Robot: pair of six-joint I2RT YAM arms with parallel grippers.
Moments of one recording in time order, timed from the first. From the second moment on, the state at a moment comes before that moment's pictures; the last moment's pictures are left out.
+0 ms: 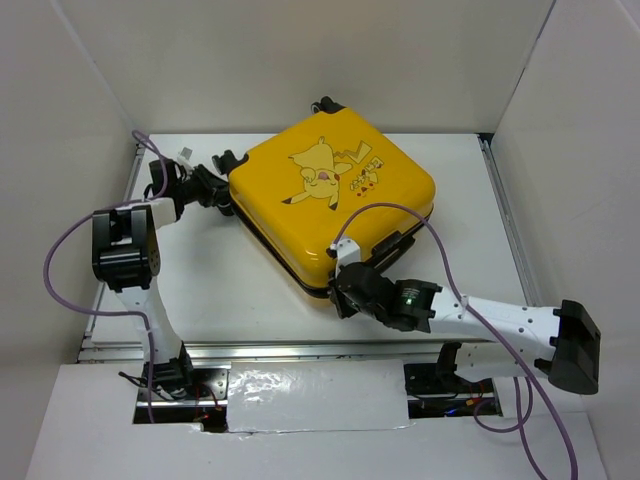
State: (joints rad) left arm 0.17 2.04 1.25 0.24 0.84 -0.82; right arm 1.15 1.11 0.77 -0.37 0.33 0.50
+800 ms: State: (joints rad) left arm 0.00 1.74 0.92 0.31 0.41 -0.84; right arm 1.27 0.83 0.51 -0.27 0.44 0.52
